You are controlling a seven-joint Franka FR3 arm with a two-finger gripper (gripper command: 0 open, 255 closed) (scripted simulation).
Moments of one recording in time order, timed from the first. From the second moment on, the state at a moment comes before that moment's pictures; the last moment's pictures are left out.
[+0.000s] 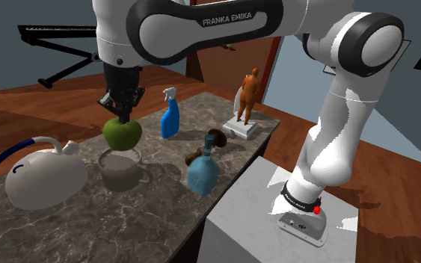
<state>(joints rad) 0.27 0.09 0.45 -1.72 -0.17 1.93 0.60</state>
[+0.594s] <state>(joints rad) 0.27 0.11 0.45 -1.82 -0.18 2.04 0.62</state>
